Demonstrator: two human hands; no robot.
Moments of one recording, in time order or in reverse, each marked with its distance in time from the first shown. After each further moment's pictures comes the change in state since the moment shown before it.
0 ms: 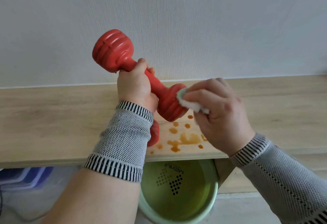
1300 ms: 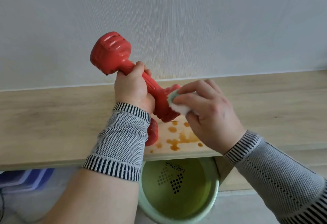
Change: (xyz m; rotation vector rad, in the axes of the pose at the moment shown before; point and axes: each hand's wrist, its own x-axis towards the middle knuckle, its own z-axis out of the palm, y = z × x) left_hand 0.003 -0.007 -0.006 -0.011 -0.030 0.035; right_hand -0.002 -0.001 0.009 -0.017 -0.091 -0.002
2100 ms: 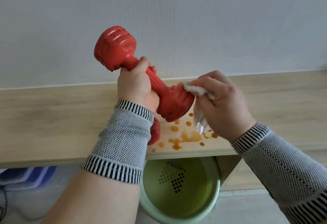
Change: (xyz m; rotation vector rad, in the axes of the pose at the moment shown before) left_hand -0.011 0.008 0.005 -0.030 -0.004 -0.046; right_hand 0.007 0.012 -0.007 0.189 0.028 0.271
